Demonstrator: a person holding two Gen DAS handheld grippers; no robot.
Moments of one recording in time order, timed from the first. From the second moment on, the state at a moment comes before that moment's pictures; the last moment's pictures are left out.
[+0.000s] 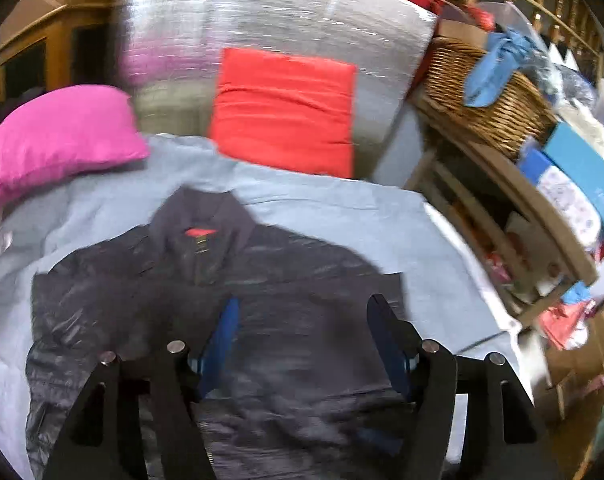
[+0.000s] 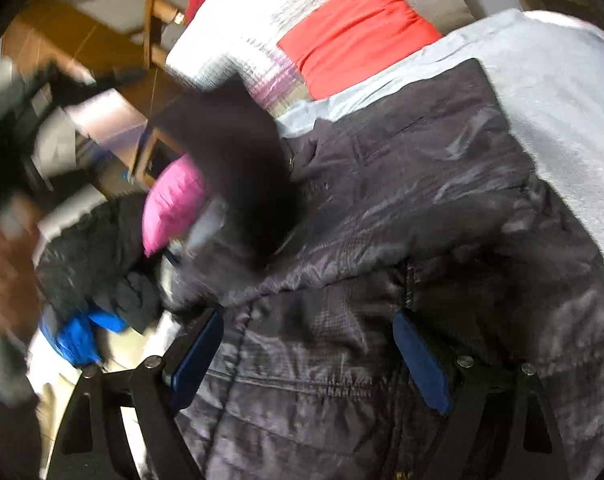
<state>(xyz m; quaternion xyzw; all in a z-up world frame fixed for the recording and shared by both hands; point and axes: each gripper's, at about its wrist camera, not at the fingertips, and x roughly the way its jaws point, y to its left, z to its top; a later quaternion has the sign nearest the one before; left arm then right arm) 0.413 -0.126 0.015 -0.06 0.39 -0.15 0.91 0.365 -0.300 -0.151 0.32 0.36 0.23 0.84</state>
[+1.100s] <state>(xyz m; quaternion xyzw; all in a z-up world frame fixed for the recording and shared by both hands) 0.350 0.143 -0.097 -0.23 0.37 0.08 0.90 0.453 -0.268 -0.097 0.22 0.40 0.07 0.89</state>
